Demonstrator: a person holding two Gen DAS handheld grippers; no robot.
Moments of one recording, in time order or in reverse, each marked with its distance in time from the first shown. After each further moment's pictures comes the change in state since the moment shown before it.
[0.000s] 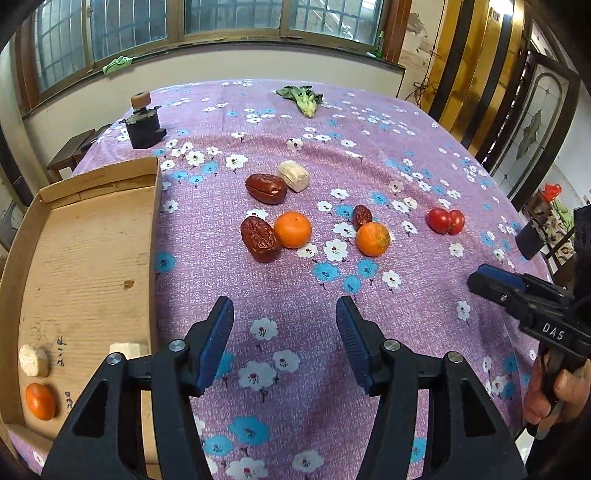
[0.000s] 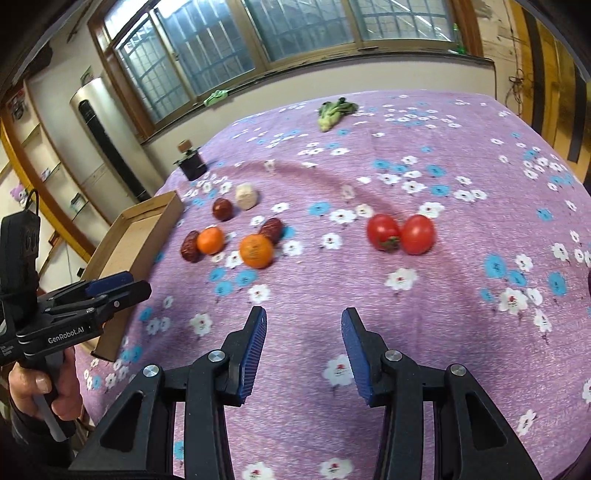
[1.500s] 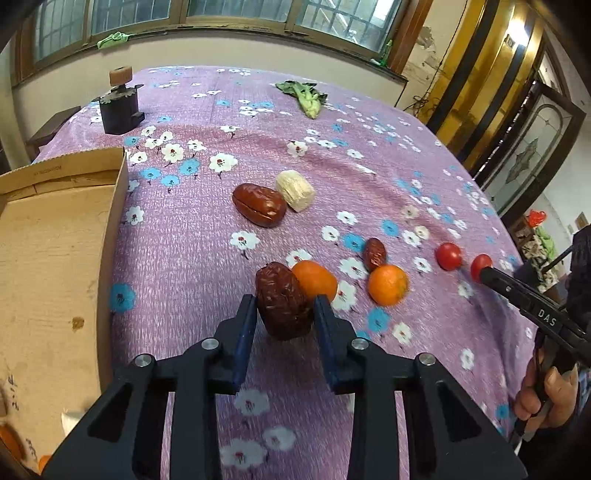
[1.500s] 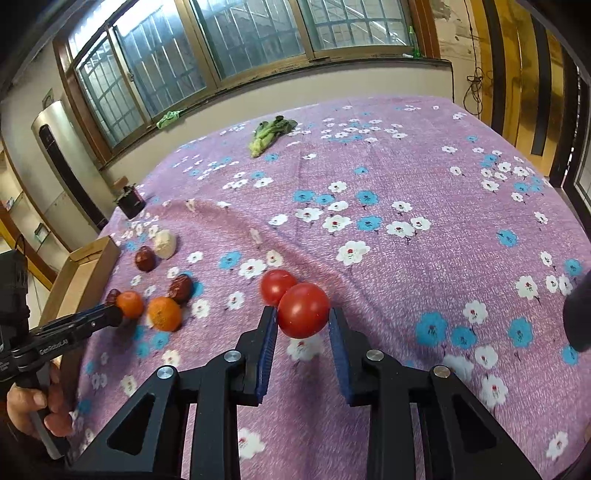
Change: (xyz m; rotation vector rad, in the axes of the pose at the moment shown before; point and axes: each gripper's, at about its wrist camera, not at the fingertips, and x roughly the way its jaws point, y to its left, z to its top) left arm 0.044 0.018 0.024 -0.087 0.004 -0.120; right arm 0.014 -0.047 0.033 0.064 -0.060 -0.128
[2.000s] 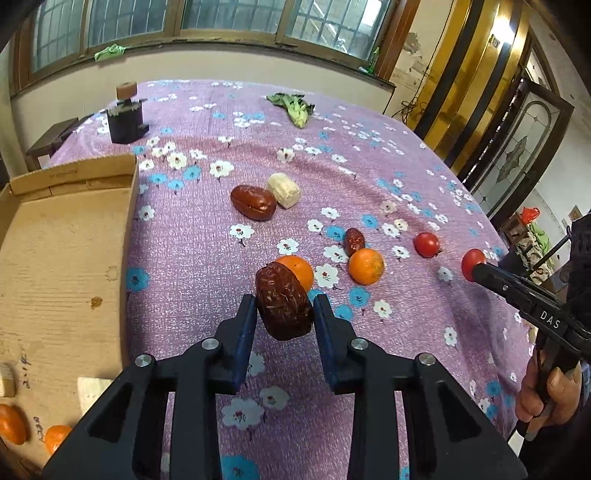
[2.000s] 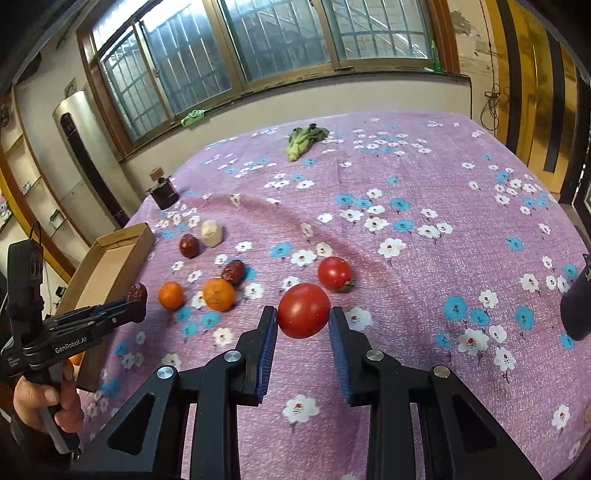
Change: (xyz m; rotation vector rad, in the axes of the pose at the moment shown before) left arm -0.031 -0.006 -0.016 0.031 -0.049 -0.015; right arm -0.030 0.037 -0.012 -0.058 -0.025 0.047
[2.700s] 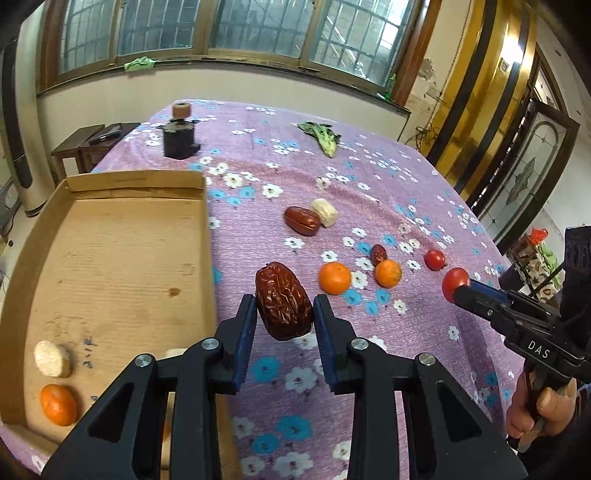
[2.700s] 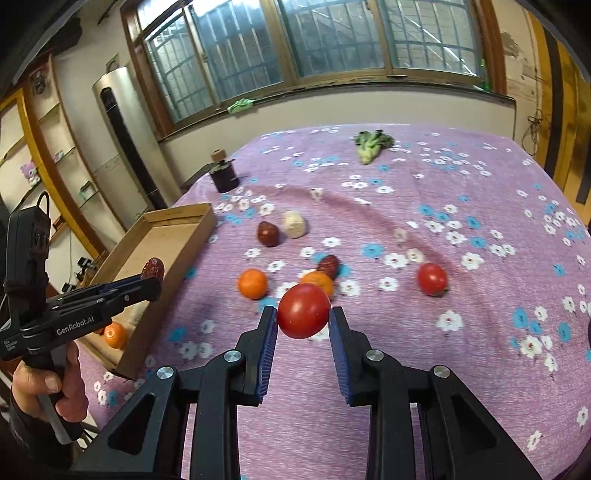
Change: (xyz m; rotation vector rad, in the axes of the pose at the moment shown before) left arm -0.055 0.039 -0.011 -0.054 -0.083 0.055; right arm -0.002 0.083 -0.007 -0.130 0.014 0.106
